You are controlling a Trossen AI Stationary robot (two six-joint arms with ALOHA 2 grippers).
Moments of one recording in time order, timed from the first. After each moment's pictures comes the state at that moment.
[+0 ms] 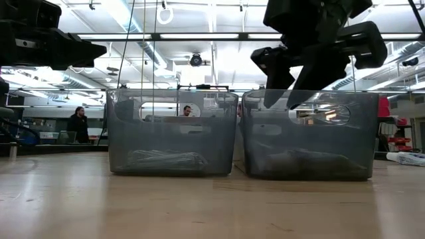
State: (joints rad) left arm -0.02 0.01 0.01 0.06 -0.01 0.31; right arm 0.22 1.61 1.03 -0.44 0.00 -0.39
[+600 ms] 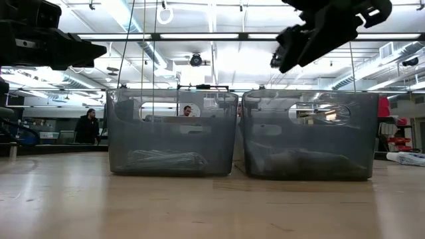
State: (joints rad) left arm -0.02 0.01 0.01 0.06 -0.01 0.31; right arm 0.17 1.34 0.98 -0.55 0.02 -0.18
